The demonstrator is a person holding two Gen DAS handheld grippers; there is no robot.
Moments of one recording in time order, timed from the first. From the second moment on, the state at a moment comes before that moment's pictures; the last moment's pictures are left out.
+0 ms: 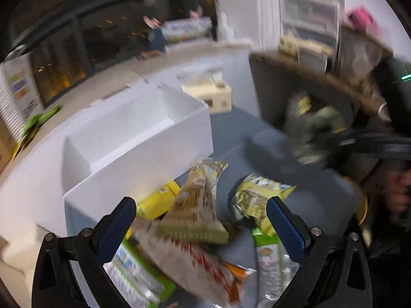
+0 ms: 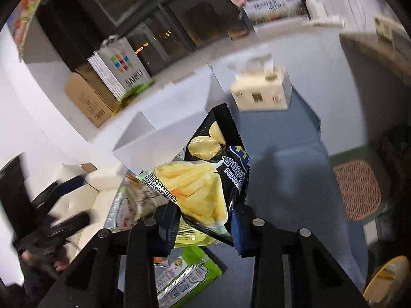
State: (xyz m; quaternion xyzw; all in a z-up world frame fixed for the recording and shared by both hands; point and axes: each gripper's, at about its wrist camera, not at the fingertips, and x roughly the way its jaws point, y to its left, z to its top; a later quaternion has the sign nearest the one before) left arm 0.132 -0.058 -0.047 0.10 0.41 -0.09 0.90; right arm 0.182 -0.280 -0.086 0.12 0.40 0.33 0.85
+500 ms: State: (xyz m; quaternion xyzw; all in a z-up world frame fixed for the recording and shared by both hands) left arm 0.203 -0.082 -0.124 0.16 0.54 -0.12 0.82; right arm 0.152 -0.306 -0.069 0.13 0.37 0.34 0.85
